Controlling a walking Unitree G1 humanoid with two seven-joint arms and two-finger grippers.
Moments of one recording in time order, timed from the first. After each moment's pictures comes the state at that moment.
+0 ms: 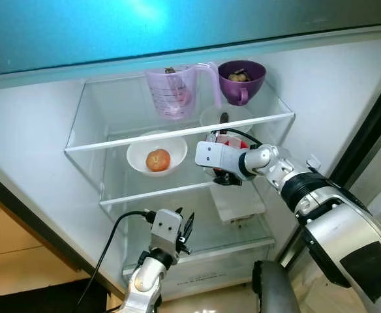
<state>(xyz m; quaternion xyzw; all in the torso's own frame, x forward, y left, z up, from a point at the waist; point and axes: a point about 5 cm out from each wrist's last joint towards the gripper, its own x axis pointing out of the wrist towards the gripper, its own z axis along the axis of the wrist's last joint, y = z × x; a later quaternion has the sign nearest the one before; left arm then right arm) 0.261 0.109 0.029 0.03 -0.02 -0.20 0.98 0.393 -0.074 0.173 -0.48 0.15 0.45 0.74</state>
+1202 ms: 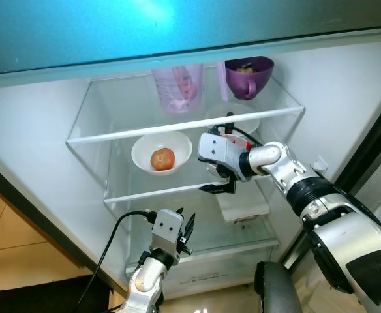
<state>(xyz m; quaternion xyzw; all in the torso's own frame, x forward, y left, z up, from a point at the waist) 0.260 0.107 0.029 0.03 -0.02 -0.21 0.98 0.383 -0.068 0.182 -0.37 0.08 0.54 0.75</state>
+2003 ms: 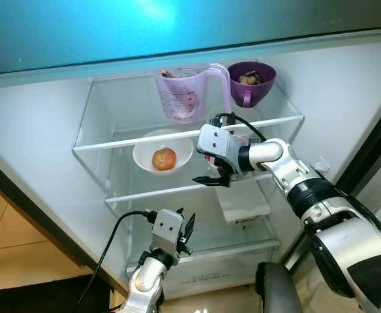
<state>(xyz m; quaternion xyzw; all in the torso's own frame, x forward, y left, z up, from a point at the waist) 0.260 0.107 0.029 0.03 -0.02 -0.21 0.98 0.379 -0.062 0.198 -0.34 0.02 0.54 0.77</state>
